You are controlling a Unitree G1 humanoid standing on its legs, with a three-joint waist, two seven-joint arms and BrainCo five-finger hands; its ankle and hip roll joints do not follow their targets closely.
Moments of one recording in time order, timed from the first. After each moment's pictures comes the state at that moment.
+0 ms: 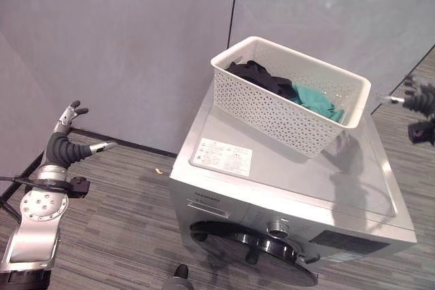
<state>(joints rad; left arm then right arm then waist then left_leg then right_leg) 0.08 0.69 0.30 -0.15 -0.06 0.06 0.06 -0.58 -1.04 0.03 0.70 0.30 0.16 0.11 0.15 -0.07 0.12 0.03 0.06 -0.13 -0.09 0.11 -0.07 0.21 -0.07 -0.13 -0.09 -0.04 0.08</state>
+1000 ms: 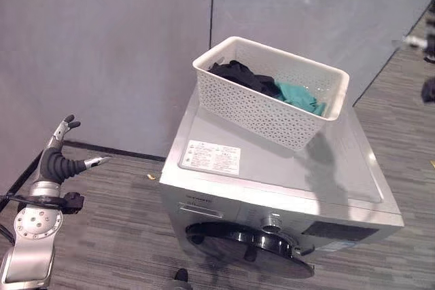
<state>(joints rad) 0.17 0.65 0.32 -0.19 -0.01 0.03 0.05 -1.01 -1.07 0.27 0.50 0.39 0.11 0.02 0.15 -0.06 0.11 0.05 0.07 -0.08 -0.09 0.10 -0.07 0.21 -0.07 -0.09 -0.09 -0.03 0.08</state>
